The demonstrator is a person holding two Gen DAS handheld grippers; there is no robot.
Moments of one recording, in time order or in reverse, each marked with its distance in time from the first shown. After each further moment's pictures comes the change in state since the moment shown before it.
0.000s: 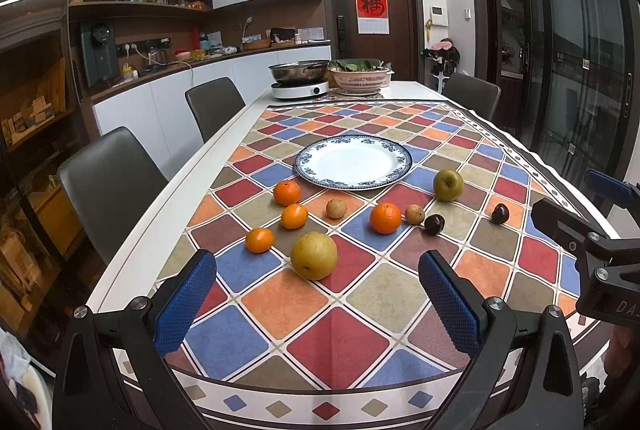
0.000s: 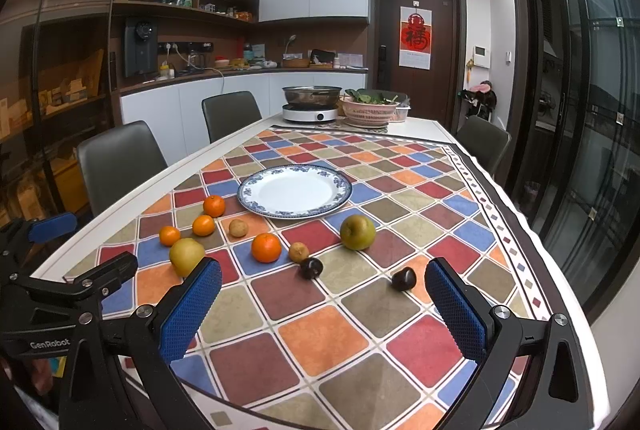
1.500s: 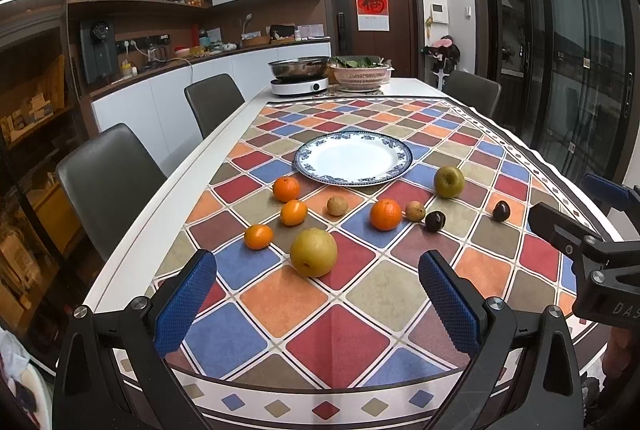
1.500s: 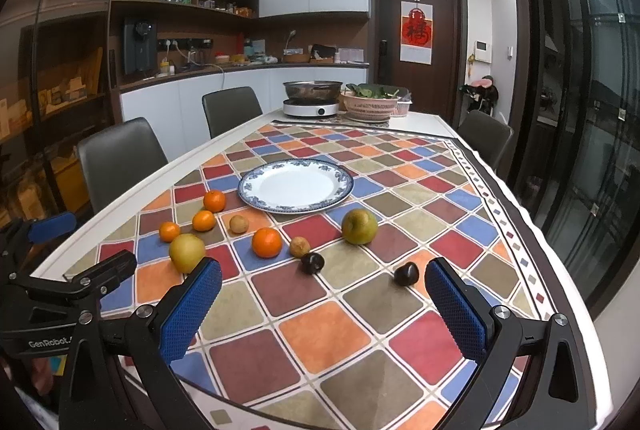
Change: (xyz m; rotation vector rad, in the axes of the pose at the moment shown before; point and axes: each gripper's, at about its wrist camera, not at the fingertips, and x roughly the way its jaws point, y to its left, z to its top) left arm 0.003 0.001 -0.001 -0.001 0.010 -0.003; right arm 0.006 -0.001 -0.004 0.007 0.024 0.010
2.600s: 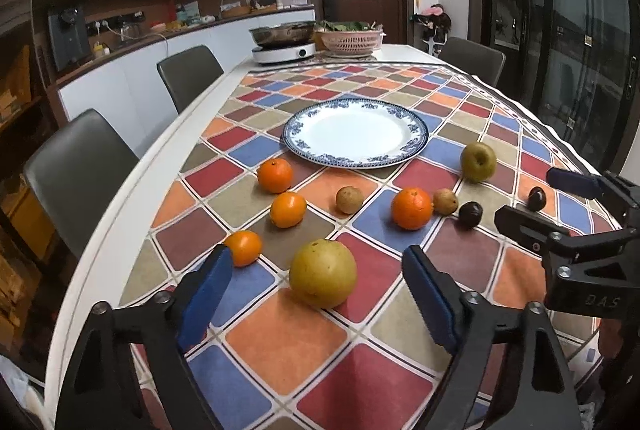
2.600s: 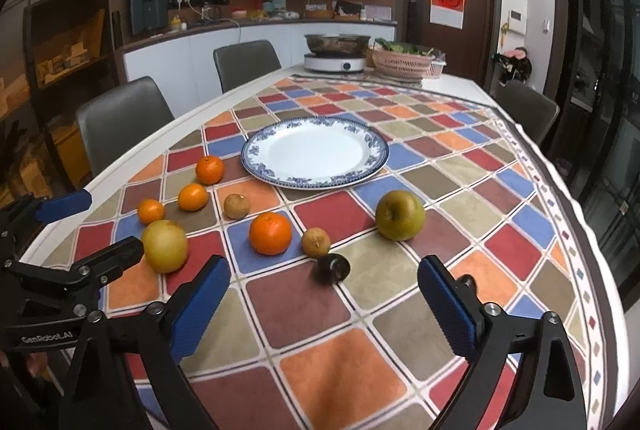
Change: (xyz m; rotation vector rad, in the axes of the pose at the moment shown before) left arm 0.095 0.016 0.011 0.031 0.125 -0.064; right arm 0.105 0.008 0.009 -0.033 0.175 0.085
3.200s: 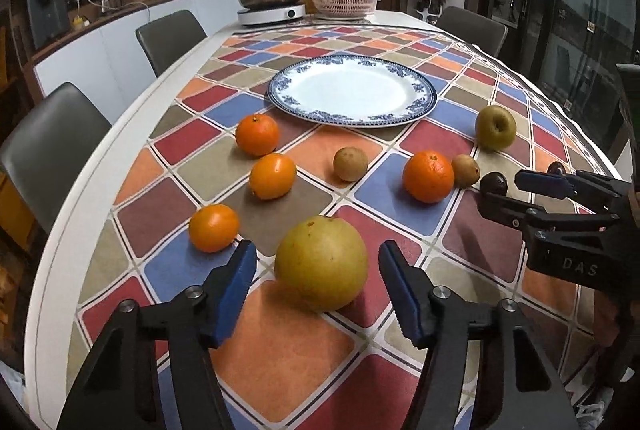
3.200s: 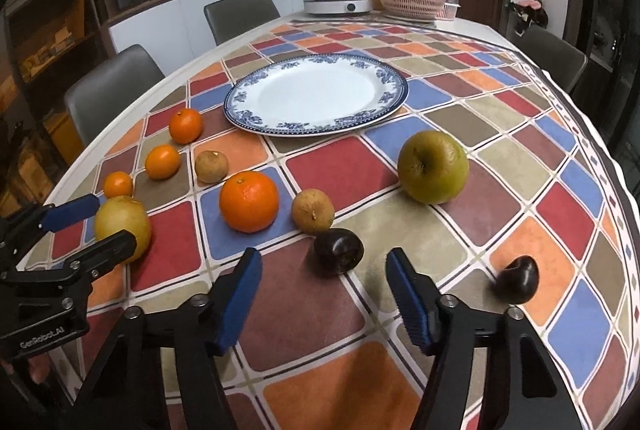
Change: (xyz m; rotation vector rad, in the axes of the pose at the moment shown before) left arm 0.051 0.005 -0.008 -0.005 0.125 -0.059; right arm 0.070 -0.010 -0.009 0.047 0.177 0.057
